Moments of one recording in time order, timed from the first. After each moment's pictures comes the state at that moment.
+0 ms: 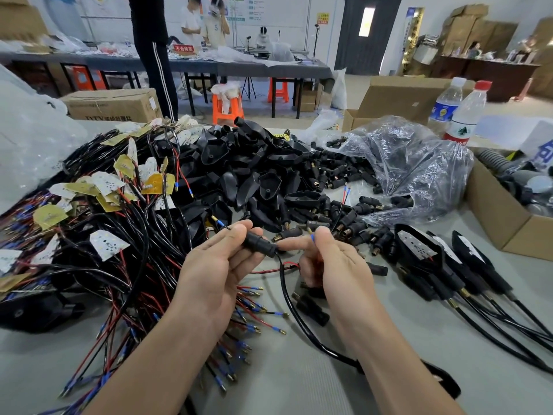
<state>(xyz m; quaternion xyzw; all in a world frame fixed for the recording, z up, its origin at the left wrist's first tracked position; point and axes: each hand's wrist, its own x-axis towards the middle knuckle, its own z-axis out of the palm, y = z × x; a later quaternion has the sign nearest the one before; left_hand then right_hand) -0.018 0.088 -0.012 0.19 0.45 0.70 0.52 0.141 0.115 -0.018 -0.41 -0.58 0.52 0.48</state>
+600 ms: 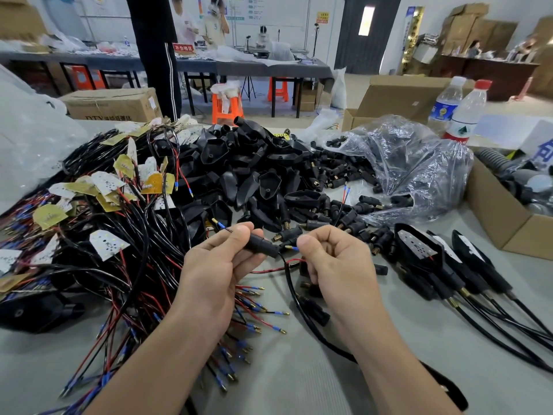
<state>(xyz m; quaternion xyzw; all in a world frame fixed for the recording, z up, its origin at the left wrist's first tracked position) -0.018 0.091 -0.016 0.22 0.45 0.70 0.51 0.141 0.125 -0.027 -0.43 -0.56 0.48 0.52</state>
